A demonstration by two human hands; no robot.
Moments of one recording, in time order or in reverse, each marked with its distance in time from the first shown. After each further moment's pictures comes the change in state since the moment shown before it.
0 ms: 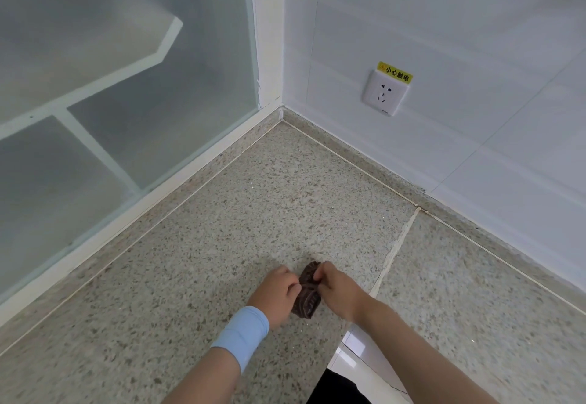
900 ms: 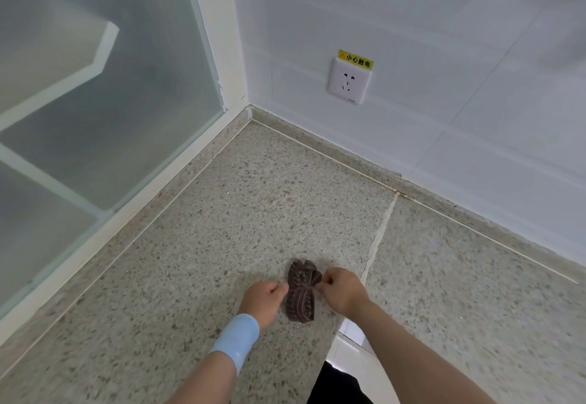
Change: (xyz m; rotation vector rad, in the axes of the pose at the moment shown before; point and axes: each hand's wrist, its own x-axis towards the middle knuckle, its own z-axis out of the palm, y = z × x) left_hand 0.017 -0.004 0.014 -0.272 -0.042 -0.313; right_hand 0.007 0.031 -0.003 -0.024 0.215 0.285
